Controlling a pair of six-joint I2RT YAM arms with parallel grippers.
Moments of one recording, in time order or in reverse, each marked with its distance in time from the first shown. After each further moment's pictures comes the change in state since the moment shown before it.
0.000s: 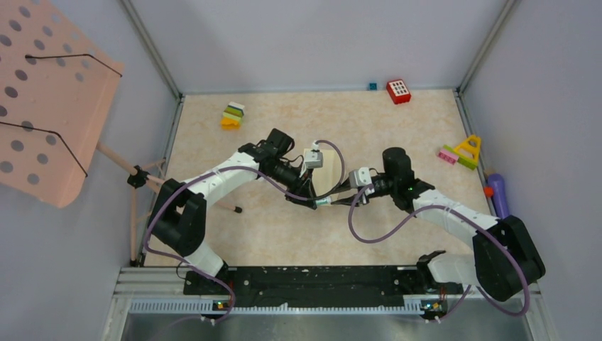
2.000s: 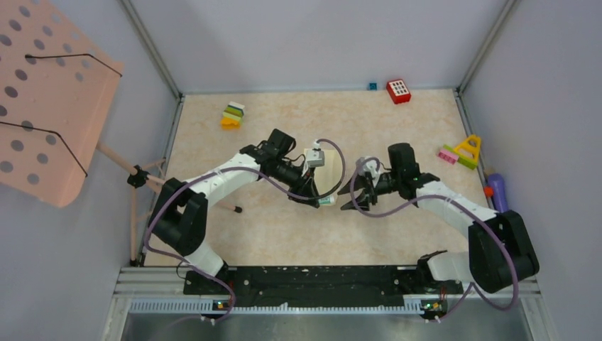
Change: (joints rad) left arm -0.008 -0.016 -0.028 0.113 -0.027 -0.069; right arm -0.119 0.084 0.106 -0.285 -0.131 0.083
